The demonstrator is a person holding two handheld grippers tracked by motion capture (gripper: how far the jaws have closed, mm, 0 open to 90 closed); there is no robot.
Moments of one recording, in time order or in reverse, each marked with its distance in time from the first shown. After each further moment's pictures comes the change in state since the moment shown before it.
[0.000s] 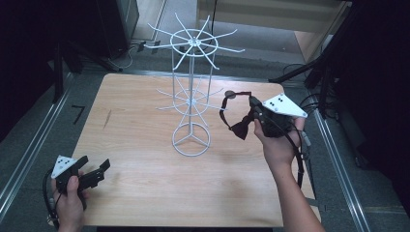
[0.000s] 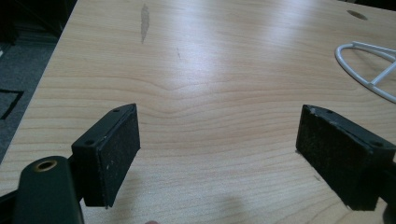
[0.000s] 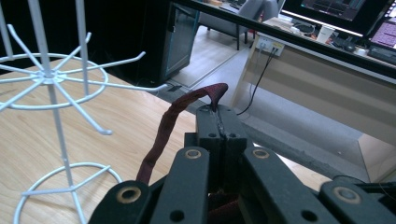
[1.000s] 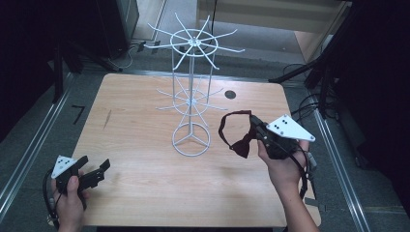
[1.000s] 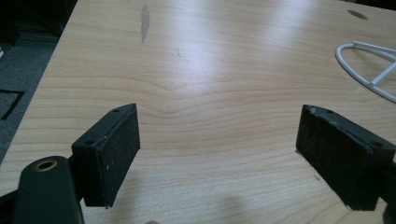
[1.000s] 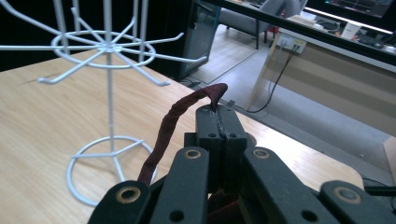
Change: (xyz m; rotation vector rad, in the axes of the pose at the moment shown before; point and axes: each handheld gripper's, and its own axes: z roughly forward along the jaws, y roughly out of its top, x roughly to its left) left arm 0.000 0.000 0.000 0.000 0.003 0.002; right arm 0.015 -0.025 -0.040 0.002 0.081 -0.010
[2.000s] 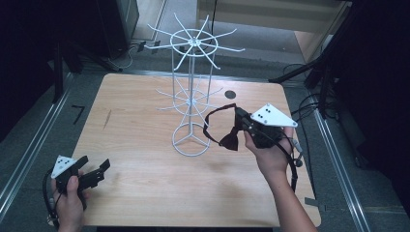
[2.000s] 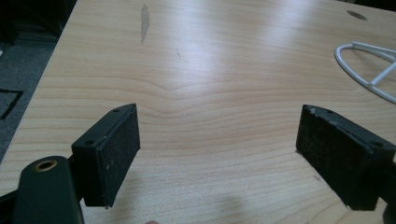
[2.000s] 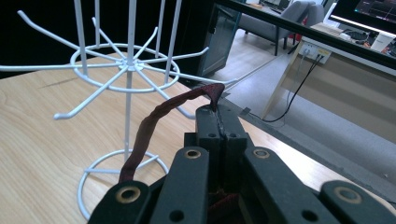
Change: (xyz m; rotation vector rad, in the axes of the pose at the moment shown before) left arm 0.001 0.000 0.000 0.000 -0.004 -0.002; right arm 0.009 0.018 0.036 -0.005 0.072 -0.035
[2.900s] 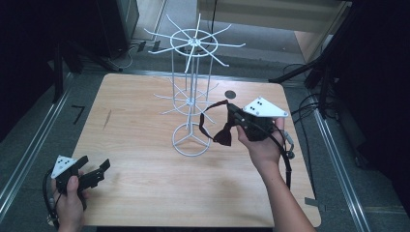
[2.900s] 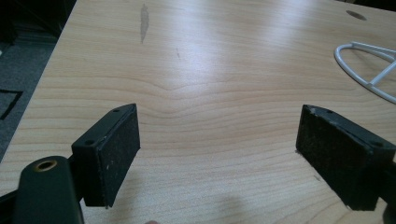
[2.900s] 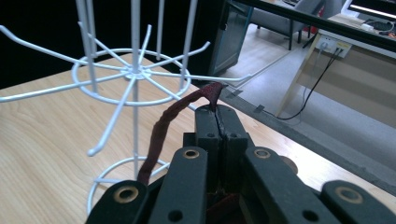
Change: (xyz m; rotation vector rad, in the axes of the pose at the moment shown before) left arm 0.000 0.000 0.000 -0.001 -0.002 -0.002; right arm 0.002 0.005 0.021 0.010 0.052 0.032
